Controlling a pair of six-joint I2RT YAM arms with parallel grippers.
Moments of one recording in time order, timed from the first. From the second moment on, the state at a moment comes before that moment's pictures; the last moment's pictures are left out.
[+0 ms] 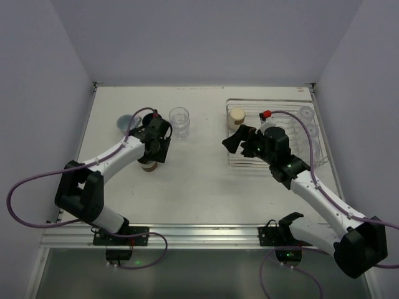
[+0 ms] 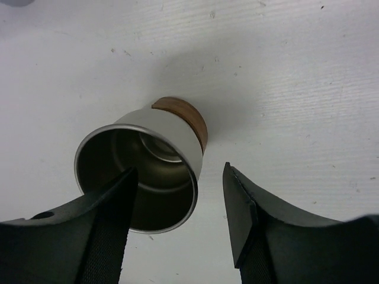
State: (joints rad) left arm -0.46 1.54 1.04 -0.70 -0.29 -0.20; right arm 0.47 1.02 0.71 -0.07 -0.16 0.66
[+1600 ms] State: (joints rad) left arm -0.50 0.74 0.78 -0.31 0.10 -0.17; right arm 0.37 2.04 1.65 -0.49 0.38 0.47
